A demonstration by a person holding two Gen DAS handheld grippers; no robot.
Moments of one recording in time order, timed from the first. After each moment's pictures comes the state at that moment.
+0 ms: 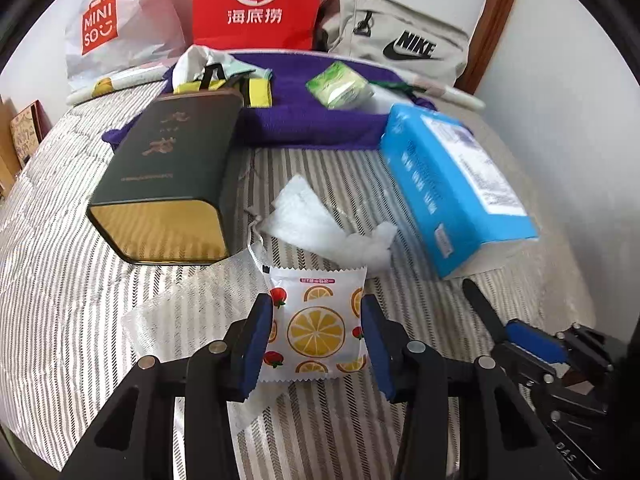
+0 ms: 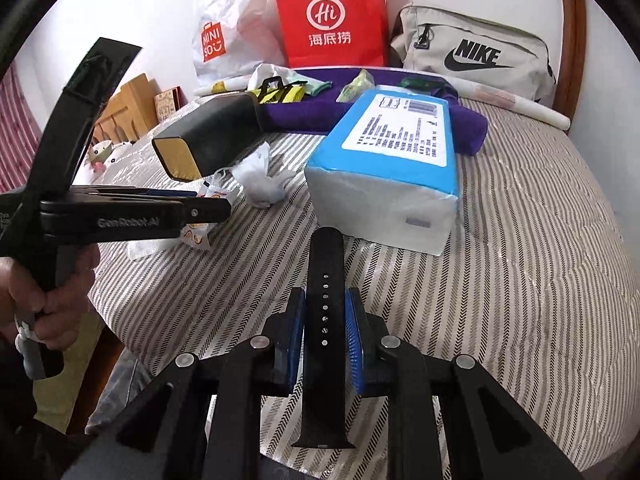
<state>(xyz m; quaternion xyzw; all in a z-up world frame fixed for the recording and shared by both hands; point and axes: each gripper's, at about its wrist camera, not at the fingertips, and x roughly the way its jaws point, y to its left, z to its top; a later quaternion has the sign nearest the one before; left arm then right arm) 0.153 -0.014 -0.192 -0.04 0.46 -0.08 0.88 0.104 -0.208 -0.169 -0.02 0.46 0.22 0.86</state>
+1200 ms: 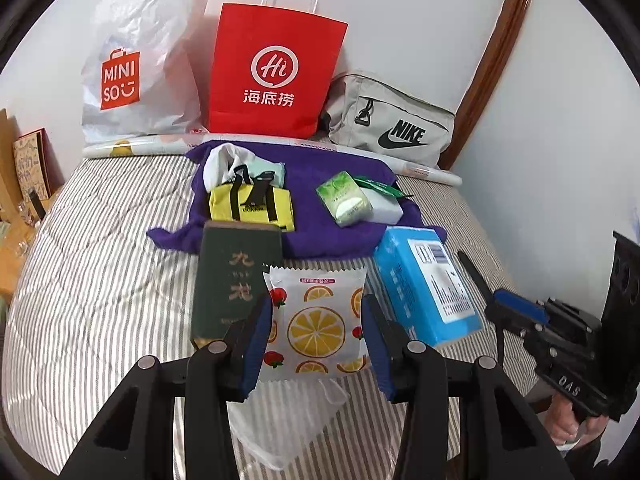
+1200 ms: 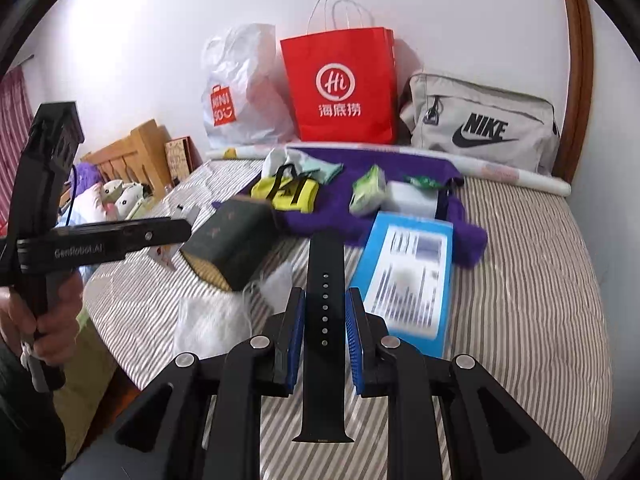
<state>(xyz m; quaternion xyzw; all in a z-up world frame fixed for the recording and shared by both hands) 0.173 0.048 -0.095 -0.09 0.40 -0.11 0.91 0.164 -0.190 -0.073 0.00 0.41 0.23 0.88</state>
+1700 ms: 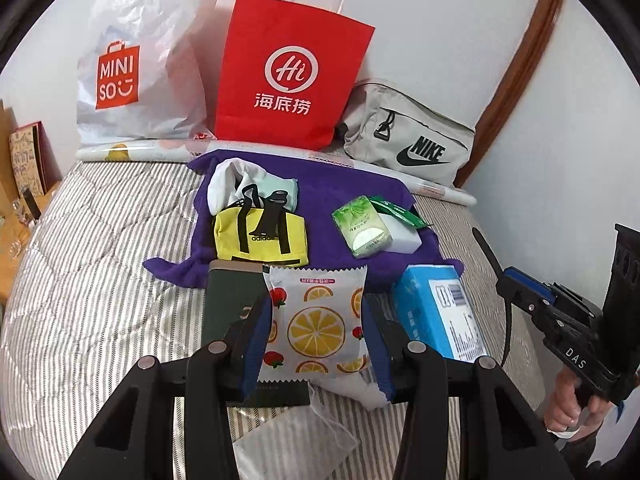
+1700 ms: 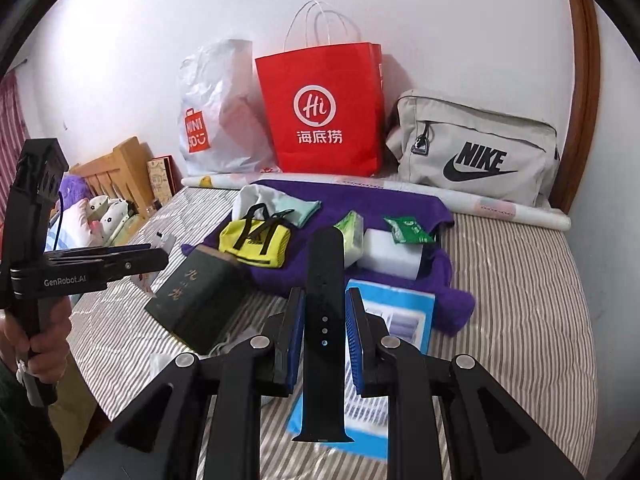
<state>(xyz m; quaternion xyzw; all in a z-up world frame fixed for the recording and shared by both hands) 0.226 0.062 -0.094 -0.11 0.41 -0.10 0.90 0.234 -0.192 -0.062 0.00 0.40 0.22 0.89</state>
